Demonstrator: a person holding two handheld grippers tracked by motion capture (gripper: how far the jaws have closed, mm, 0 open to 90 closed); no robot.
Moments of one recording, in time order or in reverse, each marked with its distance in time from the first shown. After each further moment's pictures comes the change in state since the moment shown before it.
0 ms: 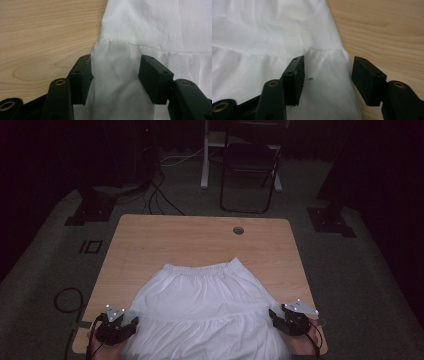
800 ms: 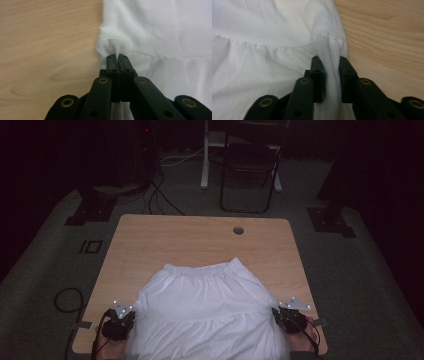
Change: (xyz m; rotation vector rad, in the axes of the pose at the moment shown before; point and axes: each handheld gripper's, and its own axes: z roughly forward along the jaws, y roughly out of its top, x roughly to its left) left arm -0.012 0.016 0.010 0.019 0.077 0.109; right arm 0.002 0.004 0.014 0.106 -0.053 -0.067
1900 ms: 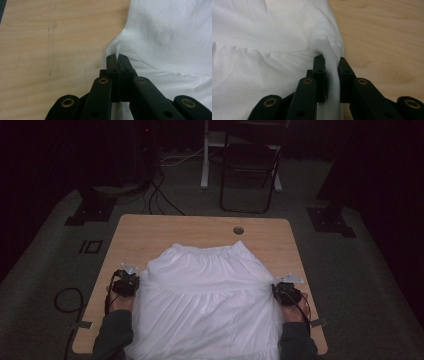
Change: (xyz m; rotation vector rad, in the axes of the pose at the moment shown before) left arm 0.039 0.094 0.086 -0.006 0.036 -0.042; right arm -0.035 0.058 0.059 -0.004 -0.089 0.039
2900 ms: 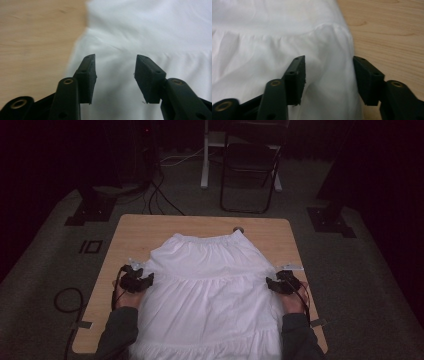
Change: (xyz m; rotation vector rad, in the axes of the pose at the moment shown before) left arm -0.030 0.011 -0.016 -0.078 -0.120 0.014; right arm -0.010 0.022 0.012 0.000 0.053 0.027
